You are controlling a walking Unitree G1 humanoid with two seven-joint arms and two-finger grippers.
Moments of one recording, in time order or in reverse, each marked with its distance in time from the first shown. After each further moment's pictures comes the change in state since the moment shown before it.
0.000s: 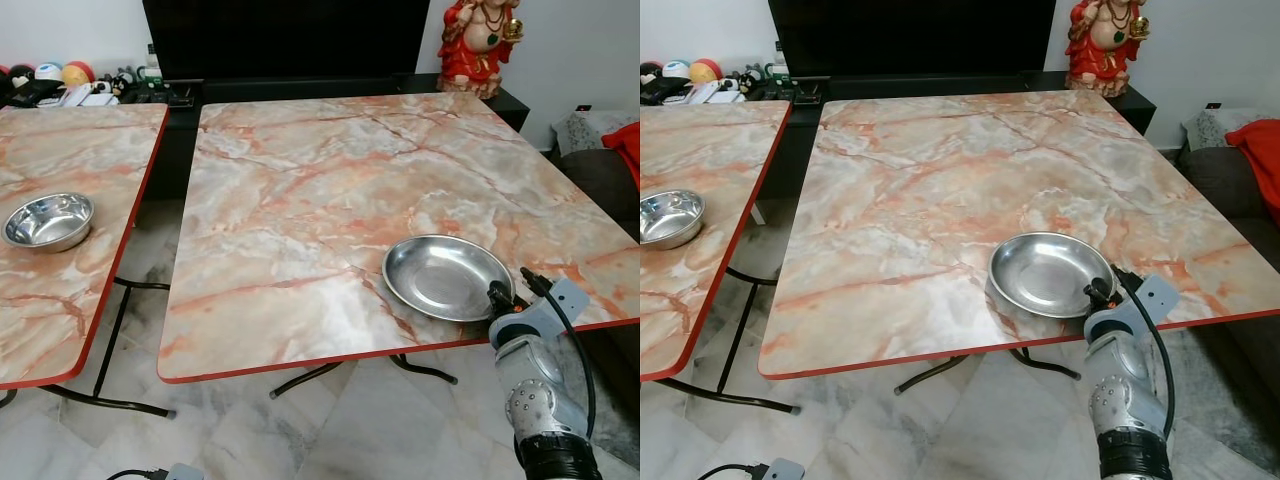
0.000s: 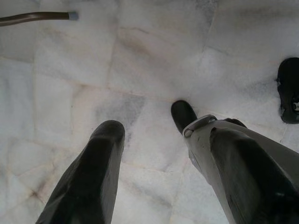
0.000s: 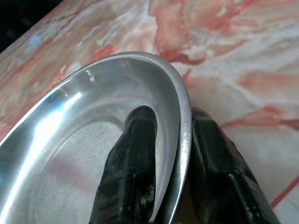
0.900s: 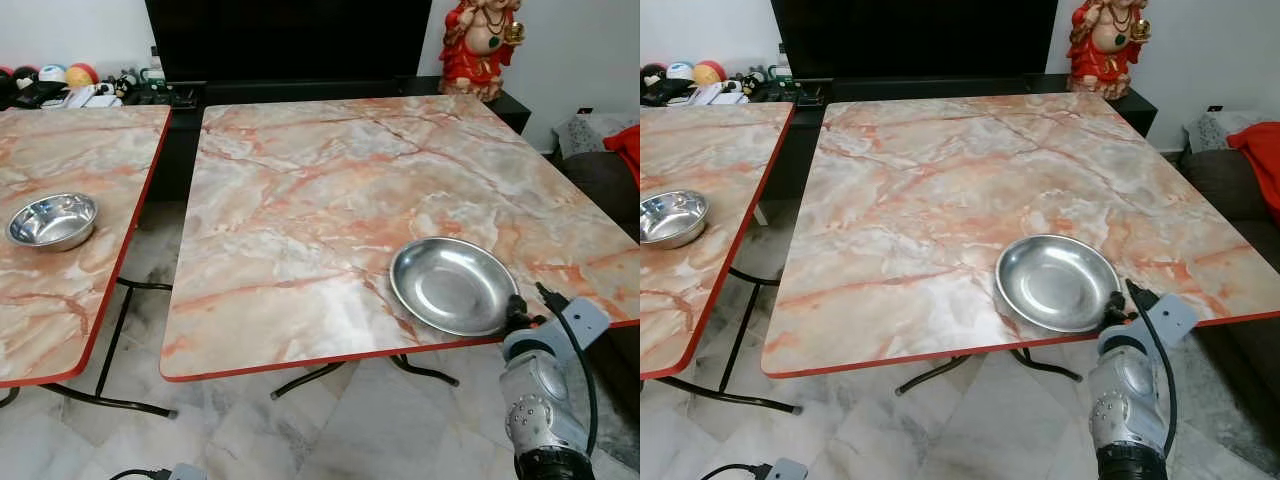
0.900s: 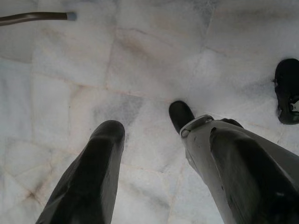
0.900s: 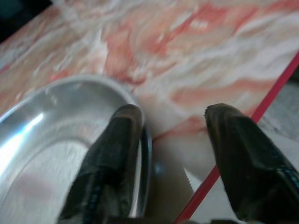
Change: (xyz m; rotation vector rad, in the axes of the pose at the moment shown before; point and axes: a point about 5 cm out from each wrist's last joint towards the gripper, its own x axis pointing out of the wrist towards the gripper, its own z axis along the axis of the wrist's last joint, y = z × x) left arm 0.000 -0.004 0.000 0.001 -0.002 -0.008; right arm -0.009 -0.024 0.007 -0.016 -0.126 -0.191
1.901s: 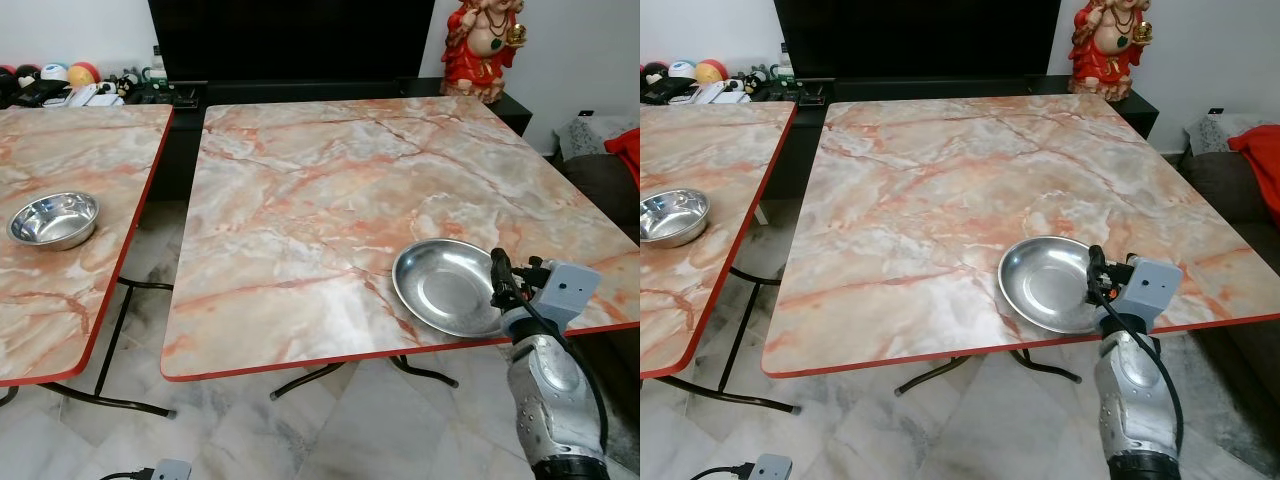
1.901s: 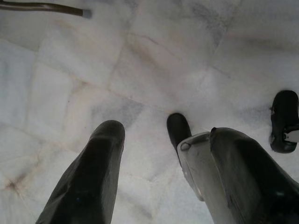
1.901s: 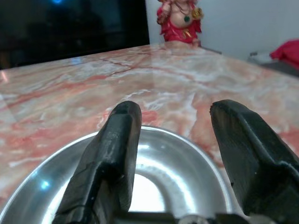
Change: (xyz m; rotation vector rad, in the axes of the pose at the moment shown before) left arm -0.002 0.015 0.000 -0.159 -0.032 0.056; right arm -0.016 0.032 0.028 -0.397 -0.231 0.408
